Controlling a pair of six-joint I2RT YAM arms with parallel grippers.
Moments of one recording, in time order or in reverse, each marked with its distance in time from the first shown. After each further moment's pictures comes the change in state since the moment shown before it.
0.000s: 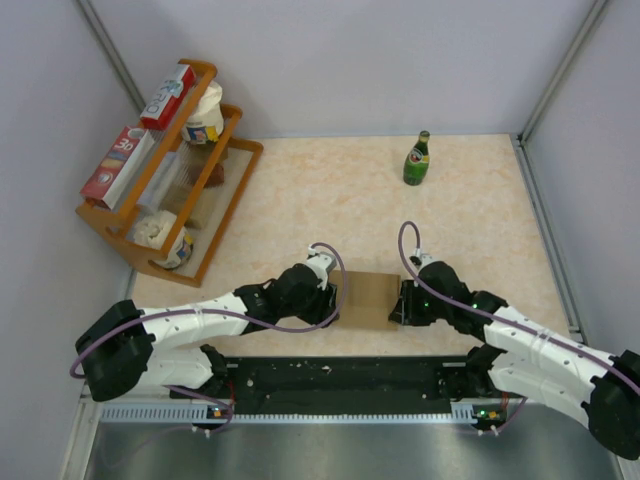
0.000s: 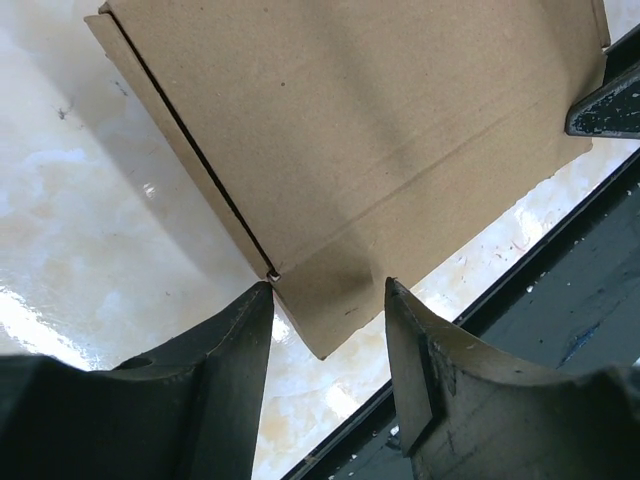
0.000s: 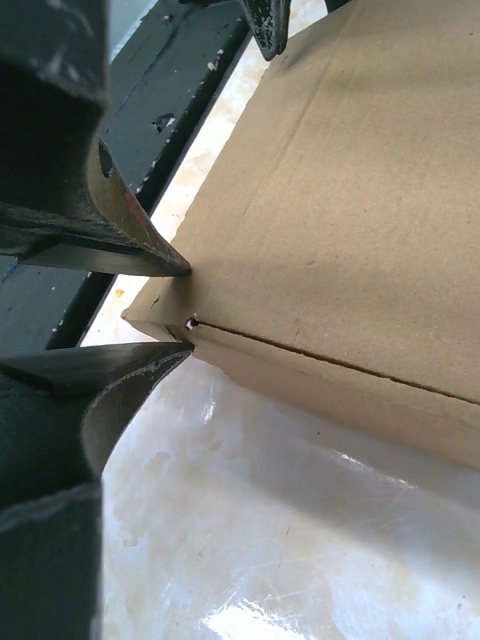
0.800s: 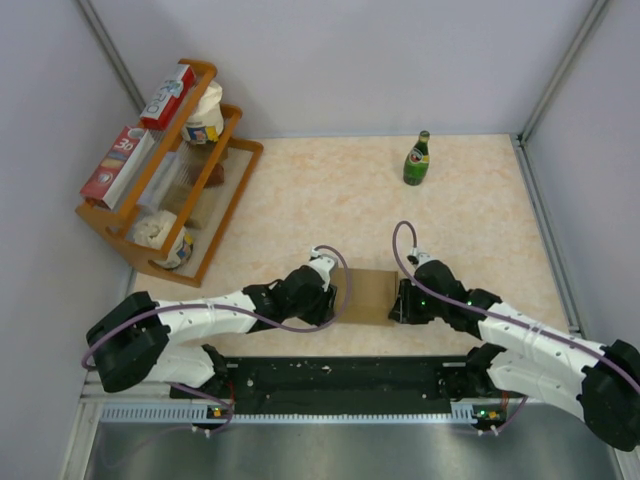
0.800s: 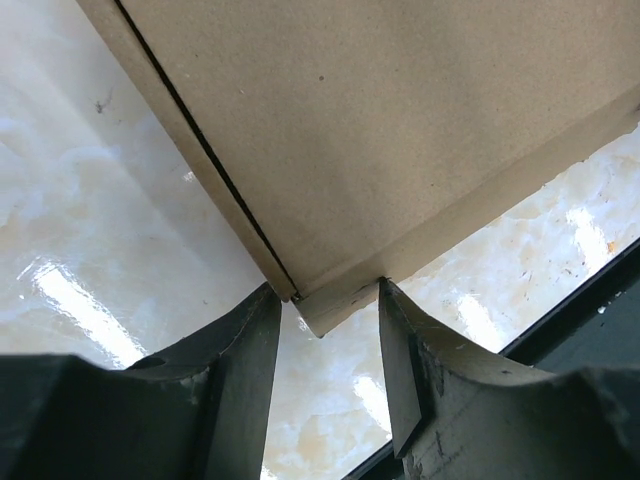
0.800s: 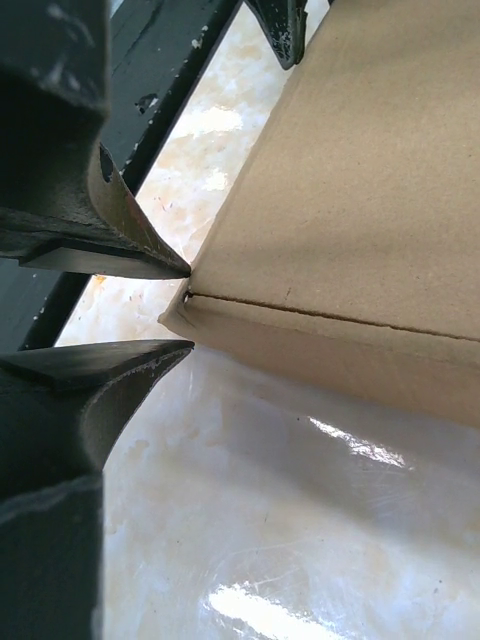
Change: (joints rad) left arm 0.000 0.081 0.000 0.012 -0.069 0.038; right arm 0.000 0.066 0.000 0.046 0.027 -0.018
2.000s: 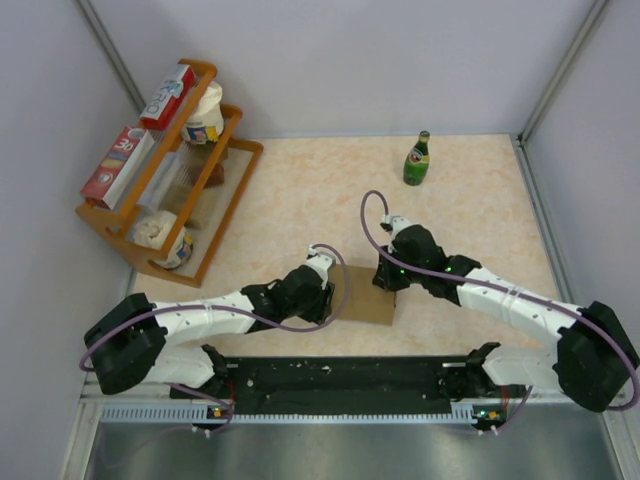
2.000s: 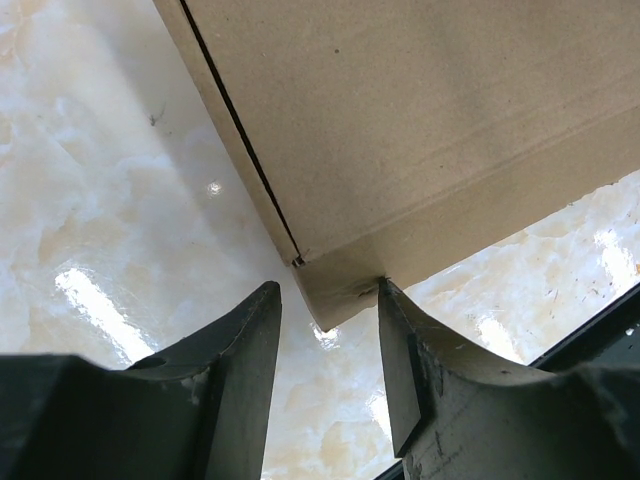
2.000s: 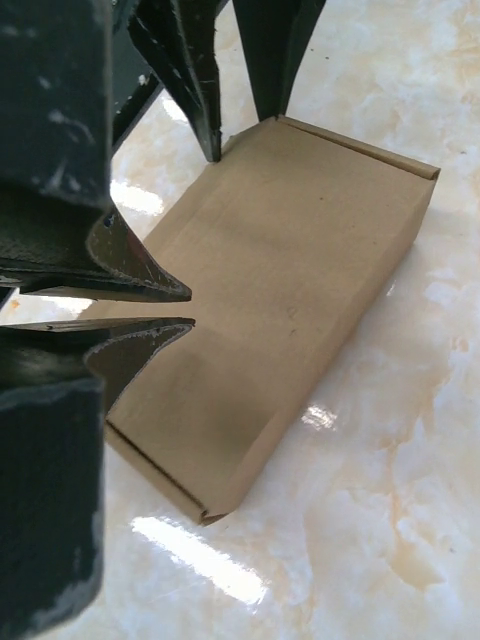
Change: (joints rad) left arm 0.000 -0.016 0.000 -0.008 -0.070 0.019; right arm 0.000 0.233 0.301 0.046 0.018 -0.222
